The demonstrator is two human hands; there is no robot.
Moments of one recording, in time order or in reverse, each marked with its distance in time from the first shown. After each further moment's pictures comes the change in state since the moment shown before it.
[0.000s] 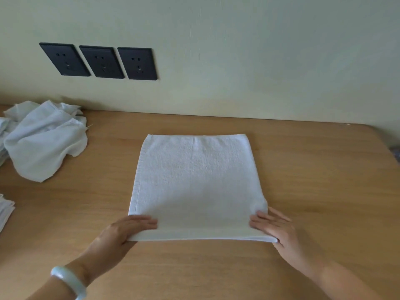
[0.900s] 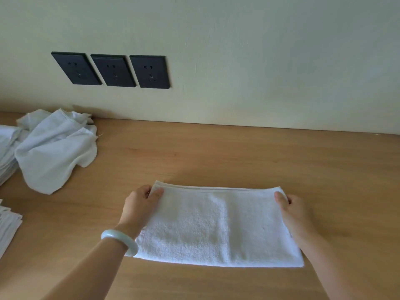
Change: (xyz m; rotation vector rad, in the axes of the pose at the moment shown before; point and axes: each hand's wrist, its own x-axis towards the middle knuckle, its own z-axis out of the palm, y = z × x) left_hand 0.110 0.005 -0.015 -0.239 0.402 -0.647; right_hand 0.112 -0.003 -0.008 0.591 0.269 0.908
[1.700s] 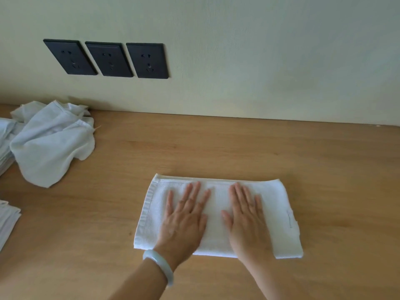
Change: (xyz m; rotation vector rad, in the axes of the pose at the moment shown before) left_hand -0.057 -0.007 0.082 0.686 -0.050 0.680; right_hand -0.063 0.002 0.092 -0.735 0.048 -0.629
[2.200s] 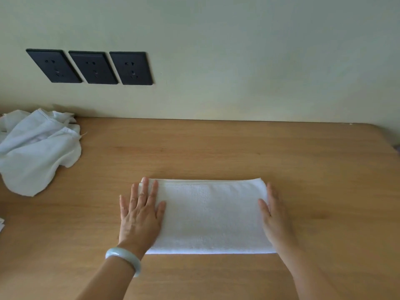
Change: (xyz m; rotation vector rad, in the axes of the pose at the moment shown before) left_hand -0.004 -0.046 -0.018 -0.062 -0.035 -0.372; right_hand -0.009 0.077 -0.045 0.580 -0.045 0.444
